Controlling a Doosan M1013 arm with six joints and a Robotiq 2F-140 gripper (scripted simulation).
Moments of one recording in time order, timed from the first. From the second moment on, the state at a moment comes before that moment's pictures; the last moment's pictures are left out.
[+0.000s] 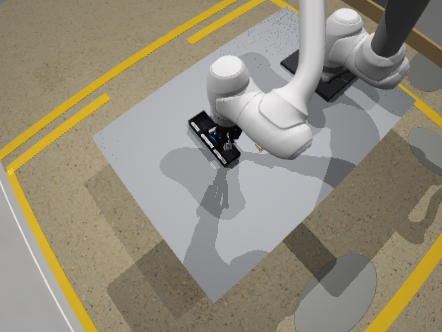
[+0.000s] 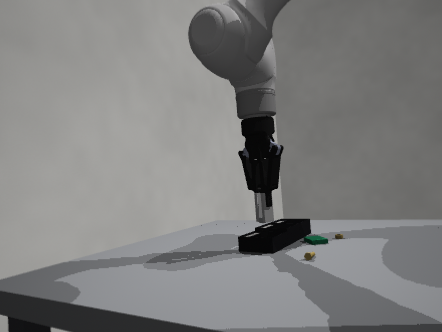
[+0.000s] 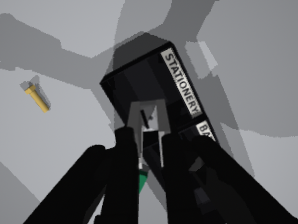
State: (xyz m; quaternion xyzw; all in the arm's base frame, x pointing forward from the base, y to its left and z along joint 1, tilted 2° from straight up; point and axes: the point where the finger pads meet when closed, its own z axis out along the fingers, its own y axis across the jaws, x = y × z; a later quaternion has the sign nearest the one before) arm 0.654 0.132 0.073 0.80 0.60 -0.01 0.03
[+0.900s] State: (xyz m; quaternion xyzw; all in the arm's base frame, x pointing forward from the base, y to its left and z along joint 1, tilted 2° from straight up) arm 0.654 0.133 0.073 0.67 0.74 -0.01 0.02
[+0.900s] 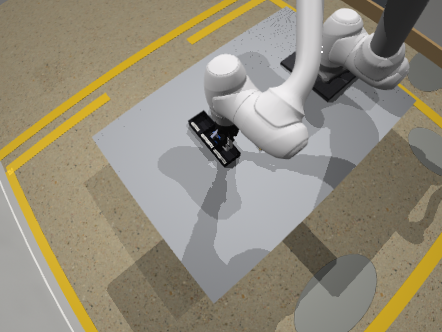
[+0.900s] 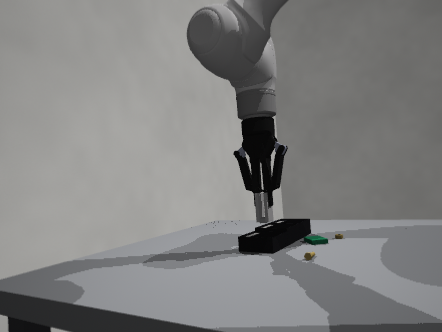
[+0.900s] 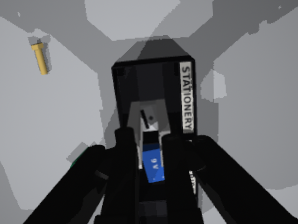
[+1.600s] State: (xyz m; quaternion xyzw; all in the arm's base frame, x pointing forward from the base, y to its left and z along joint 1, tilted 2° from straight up) arm 0.654 0.131 0.040 0.67 0.74 -0.01 0.02
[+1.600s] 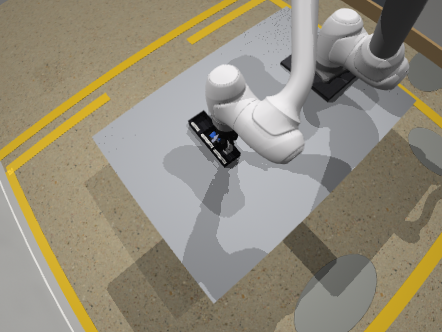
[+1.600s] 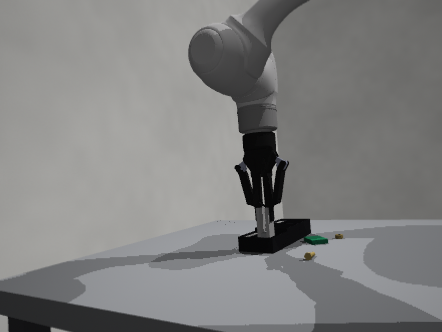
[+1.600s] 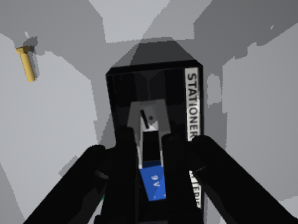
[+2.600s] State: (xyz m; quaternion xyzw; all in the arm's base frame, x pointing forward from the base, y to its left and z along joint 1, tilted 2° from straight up) arm 0.654 0.131 0.029 0.67 0.74 -0.01 0.02
